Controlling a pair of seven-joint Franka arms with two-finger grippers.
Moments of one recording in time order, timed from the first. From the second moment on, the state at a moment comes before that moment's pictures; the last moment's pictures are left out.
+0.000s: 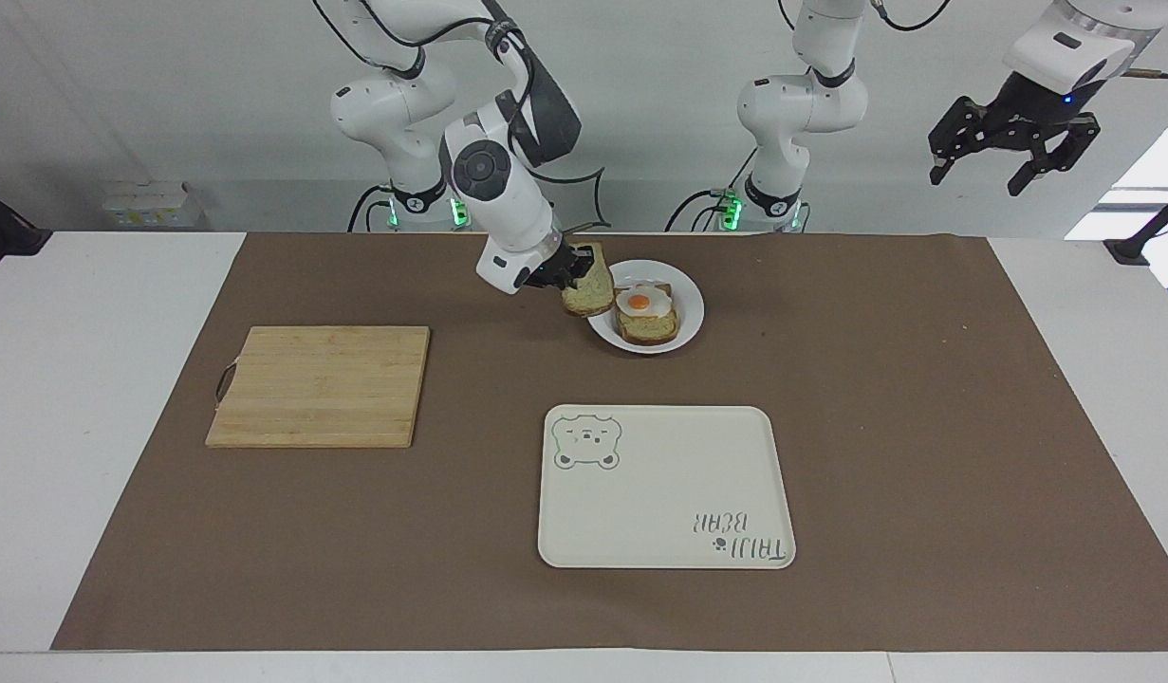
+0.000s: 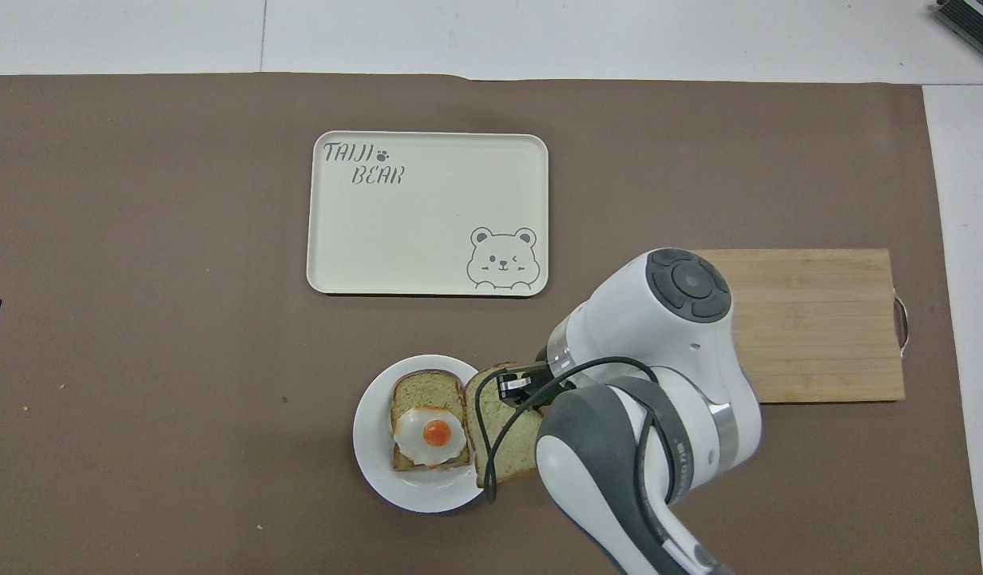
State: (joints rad) left arm -0.03 -0.02 0.02 -1.34 -0.02 1.28 0.22; right arm 0.67 0.08 -0.14 -2.00 0.46 1.96 0.26
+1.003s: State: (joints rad) left arm -0.03 0.00 0.03 -1.33 -0.02 1.34 0.23; right arm 0.89 0.26 -0.14 -2.01 0.46 2.26 0.43
